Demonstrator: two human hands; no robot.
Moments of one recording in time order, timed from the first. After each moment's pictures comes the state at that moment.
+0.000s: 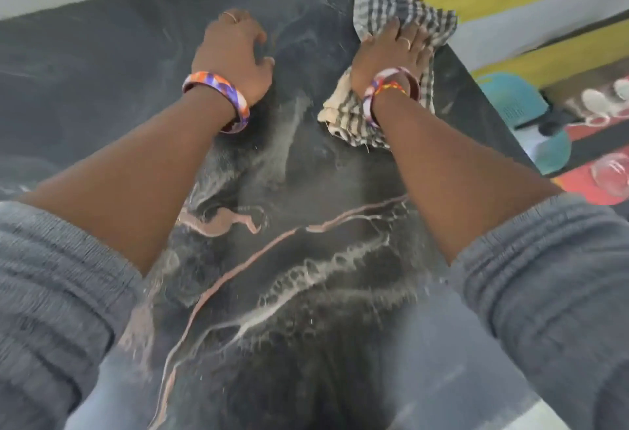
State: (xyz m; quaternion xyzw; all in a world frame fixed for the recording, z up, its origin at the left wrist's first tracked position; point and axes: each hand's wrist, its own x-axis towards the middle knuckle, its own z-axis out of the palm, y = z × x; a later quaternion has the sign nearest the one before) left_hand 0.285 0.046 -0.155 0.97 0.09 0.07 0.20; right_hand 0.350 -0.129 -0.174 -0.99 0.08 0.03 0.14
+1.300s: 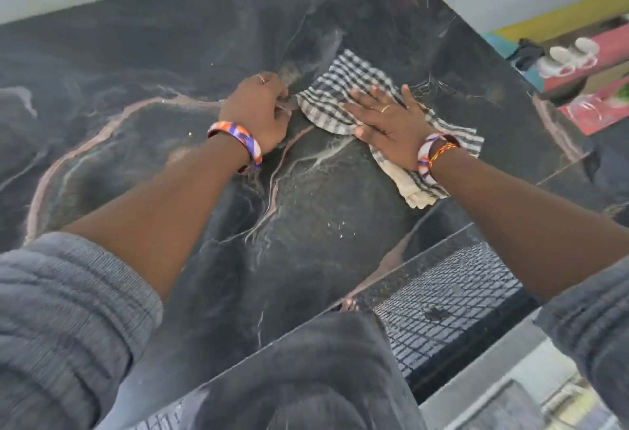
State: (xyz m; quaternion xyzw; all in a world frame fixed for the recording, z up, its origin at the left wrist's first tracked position) left_hand 0.057 0.062 -0.143 0.98 0.00 0.03 0.19; right_hand 0.098 -0.168 -0.166 -0.94 -0.31 0.10 0.09
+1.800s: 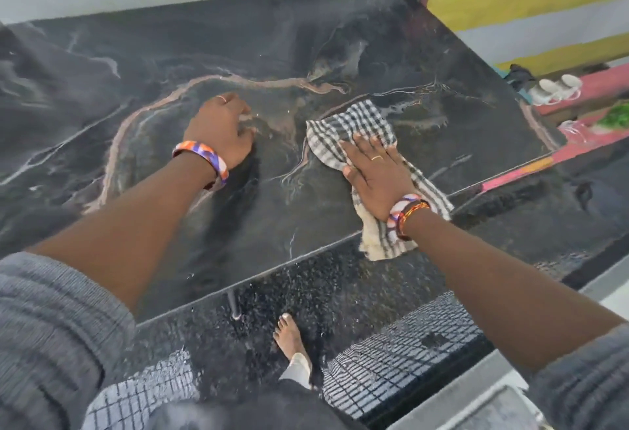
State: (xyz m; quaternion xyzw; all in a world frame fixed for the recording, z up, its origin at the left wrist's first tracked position) left_hand -0.068 0.127 -0.135 0.98 0.09 0.07 0.19; right_hand -0.053 -0.129 -0.165 -0.96 -0.24 0.07 0.10
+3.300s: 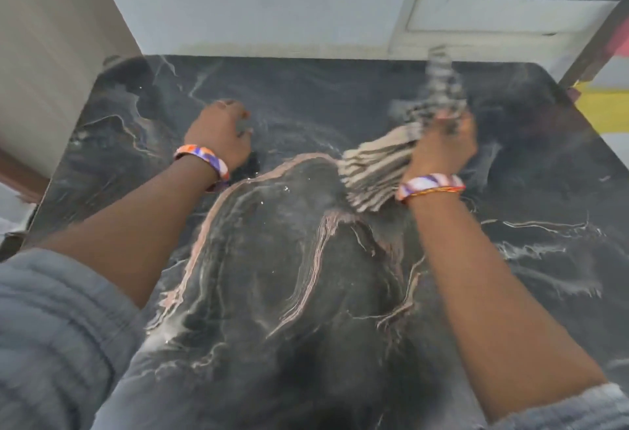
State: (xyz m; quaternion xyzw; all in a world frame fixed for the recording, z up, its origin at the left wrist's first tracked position) left_hand -0.006 0.305 -0.122 0.95 0.25 0.10 0.18; right_hand 0.096 0.083 -0.092 -0.67 0.13 -0.17 0.71
